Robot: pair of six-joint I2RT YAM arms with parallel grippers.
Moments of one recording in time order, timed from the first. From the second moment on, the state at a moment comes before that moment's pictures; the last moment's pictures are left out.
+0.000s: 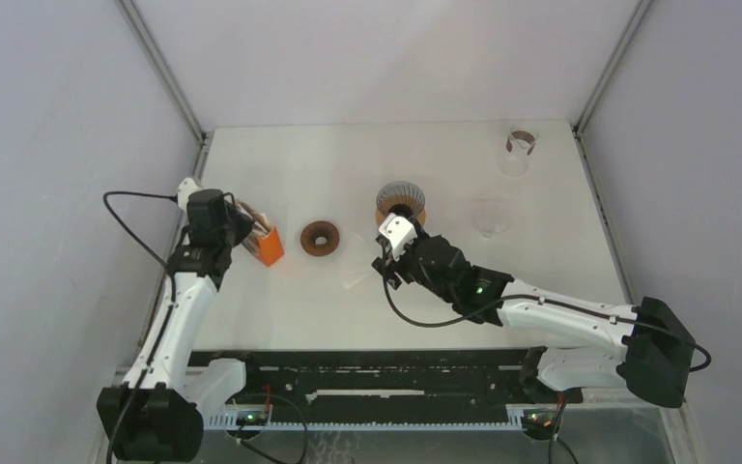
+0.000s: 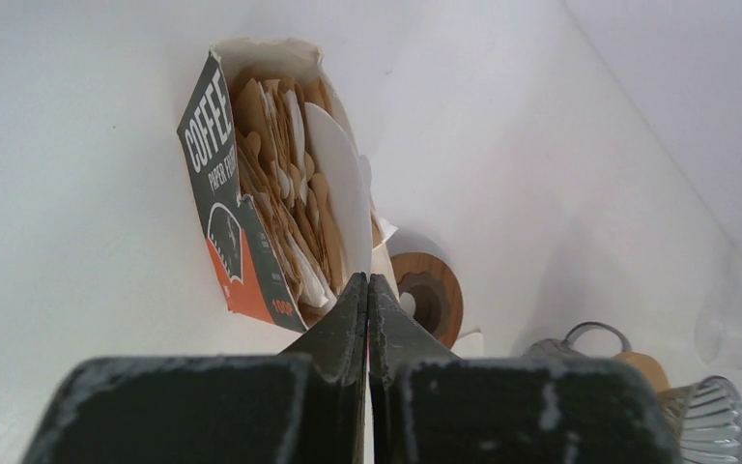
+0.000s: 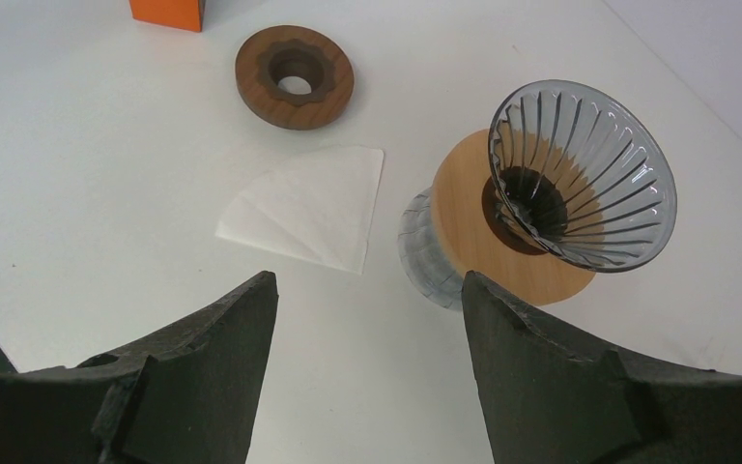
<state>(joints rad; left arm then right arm) -0.02 1.01 0.82 -0.39 -0.21 -0.75 1.03 1.19 0.76 0.06 0.27 -0.16</state>
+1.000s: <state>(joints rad) 0.00 0.76 0.93 -0.40 0.25 -0.54 1.00 1.08 0.75 0.12 0.07 -0.20</state>
